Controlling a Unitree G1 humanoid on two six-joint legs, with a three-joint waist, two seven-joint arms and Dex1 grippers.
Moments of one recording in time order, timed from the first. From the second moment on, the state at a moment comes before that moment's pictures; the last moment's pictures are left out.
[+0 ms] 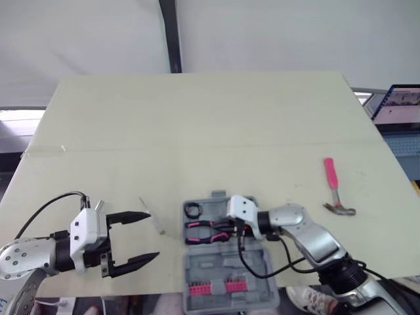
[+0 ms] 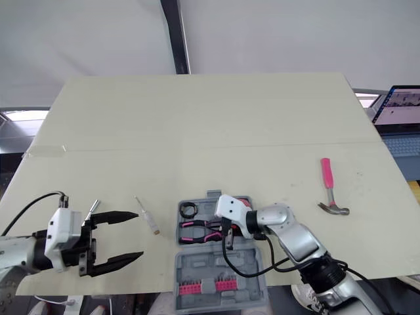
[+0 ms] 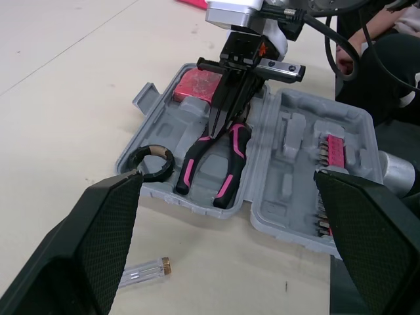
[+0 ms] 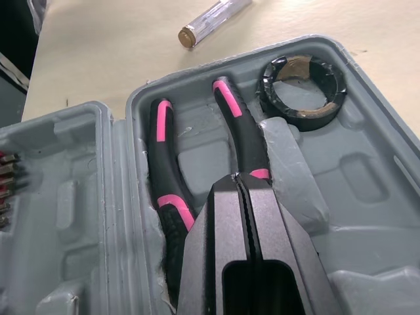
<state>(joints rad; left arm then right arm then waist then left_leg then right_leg) 0.34 0.78 0.39 -0.55 -0.56 0.29 -1.07 -0.33 -0.50 0.41 -0.16 0.14 0.43 0.97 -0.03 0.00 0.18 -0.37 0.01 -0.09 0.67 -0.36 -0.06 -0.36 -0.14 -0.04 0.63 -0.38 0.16</state>
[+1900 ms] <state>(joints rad) 0.17 0.82 -0.06 -0.48 -0.30 0.54 -0.86 0.20 -0.92 0.00 -0.45 0.25 0.50 0.97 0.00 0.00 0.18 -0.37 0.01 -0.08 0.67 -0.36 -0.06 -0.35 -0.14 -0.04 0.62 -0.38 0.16</state>
